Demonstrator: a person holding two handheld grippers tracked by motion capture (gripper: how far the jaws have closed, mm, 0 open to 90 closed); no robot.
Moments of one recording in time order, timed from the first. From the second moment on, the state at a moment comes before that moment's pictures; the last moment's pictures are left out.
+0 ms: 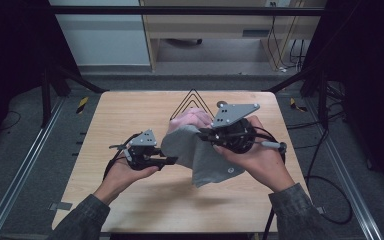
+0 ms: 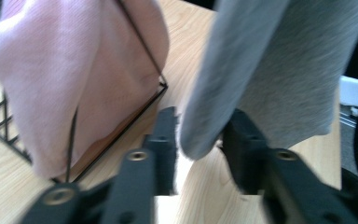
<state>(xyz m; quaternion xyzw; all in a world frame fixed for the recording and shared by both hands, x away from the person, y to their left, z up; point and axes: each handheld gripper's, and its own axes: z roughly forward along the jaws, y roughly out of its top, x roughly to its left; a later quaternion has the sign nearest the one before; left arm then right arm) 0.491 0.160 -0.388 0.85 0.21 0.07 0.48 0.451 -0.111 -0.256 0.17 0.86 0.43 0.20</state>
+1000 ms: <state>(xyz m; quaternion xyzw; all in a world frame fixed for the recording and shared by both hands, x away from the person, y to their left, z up) 0.487 0.152 -0.287 0.88 0.19 0.13 0.42 0.465 -0.160 -0.264 0.25 0.83 0.47 0.19</state>
